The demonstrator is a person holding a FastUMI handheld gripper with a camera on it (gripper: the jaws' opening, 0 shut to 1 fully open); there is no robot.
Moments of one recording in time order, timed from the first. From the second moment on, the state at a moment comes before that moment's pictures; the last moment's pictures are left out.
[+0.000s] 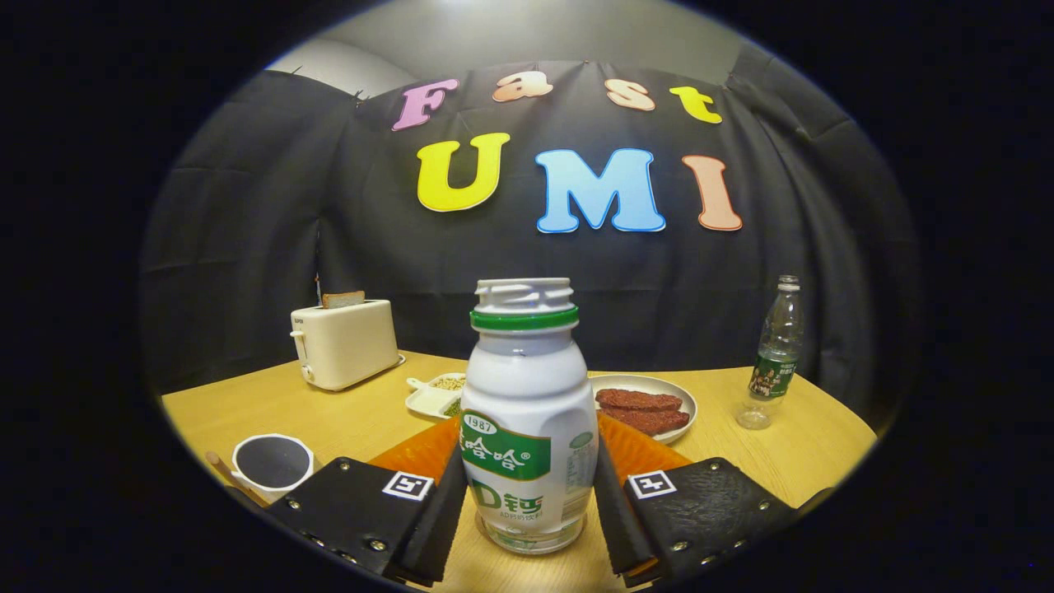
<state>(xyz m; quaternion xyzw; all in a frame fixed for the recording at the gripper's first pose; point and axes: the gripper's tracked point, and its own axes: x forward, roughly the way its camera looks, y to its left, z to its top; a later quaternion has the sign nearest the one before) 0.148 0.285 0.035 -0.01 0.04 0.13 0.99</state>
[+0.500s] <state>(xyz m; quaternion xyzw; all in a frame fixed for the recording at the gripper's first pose) 0.170 0.294 0.027 -0.02 0.03 0.13 0.99</state>
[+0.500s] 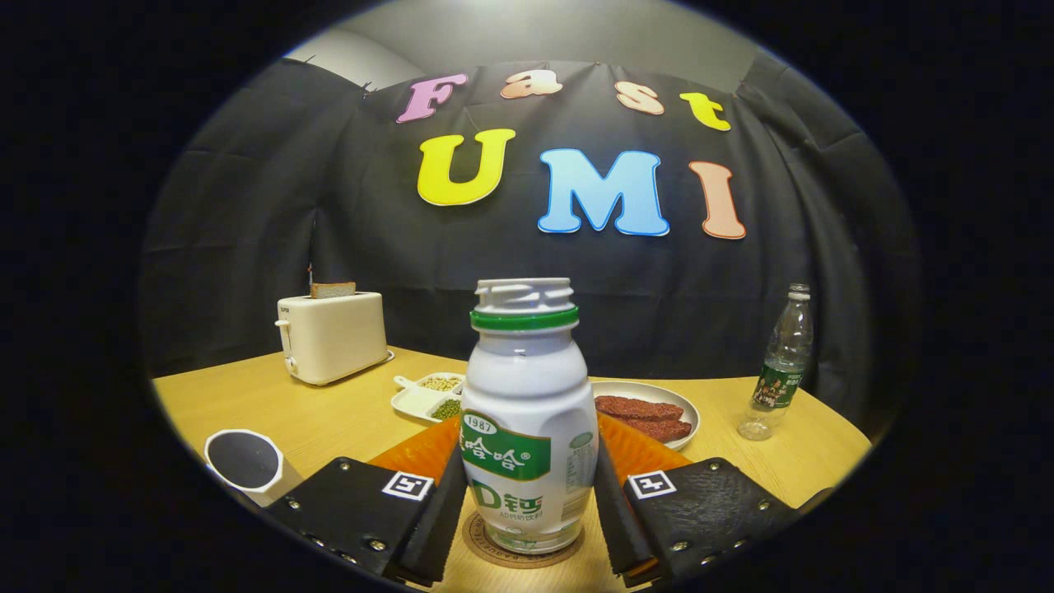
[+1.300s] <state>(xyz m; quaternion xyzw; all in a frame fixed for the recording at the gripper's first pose) 0.171 0.300 0.014 -0.01 0.04 0.13 0.99</state>
